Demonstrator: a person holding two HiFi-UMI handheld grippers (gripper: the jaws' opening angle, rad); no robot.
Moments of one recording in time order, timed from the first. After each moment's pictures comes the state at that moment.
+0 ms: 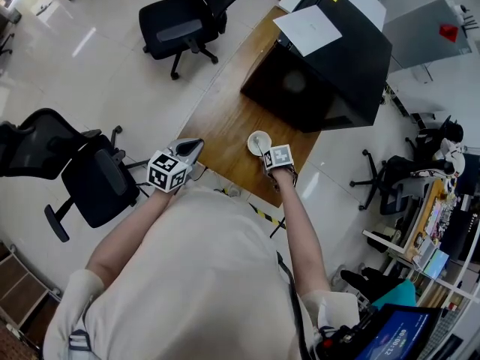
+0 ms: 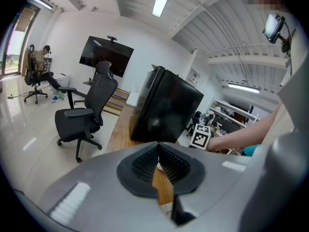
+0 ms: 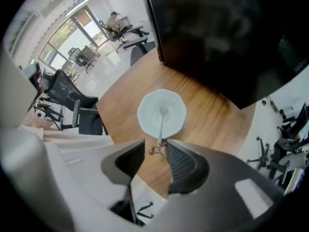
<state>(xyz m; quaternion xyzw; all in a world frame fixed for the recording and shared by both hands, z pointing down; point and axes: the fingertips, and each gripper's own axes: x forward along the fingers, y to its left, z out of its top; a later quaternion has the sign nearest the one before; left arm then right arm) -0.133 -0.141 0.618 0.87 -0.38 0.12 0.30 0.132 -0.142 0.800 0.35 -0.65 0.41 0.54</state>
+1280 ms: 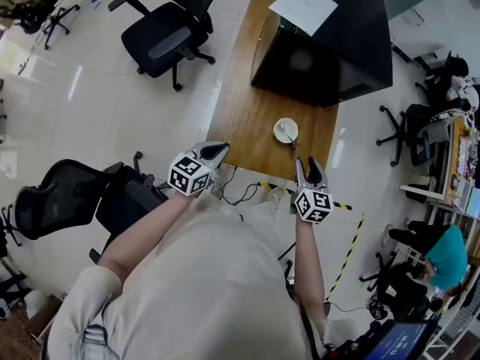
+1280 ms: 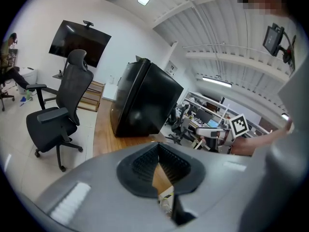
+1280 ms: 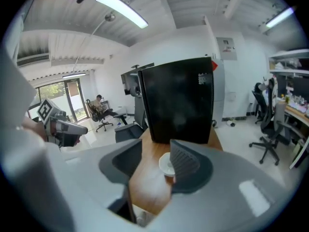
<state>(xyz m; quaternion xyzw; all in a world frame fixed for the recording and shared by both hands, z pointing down) -0.149 -0.144 0.619 0.92 -0.22 0.15 0.28 0.085 -0.086 0.602 0.66 -0.70 0.22 0.13</state>
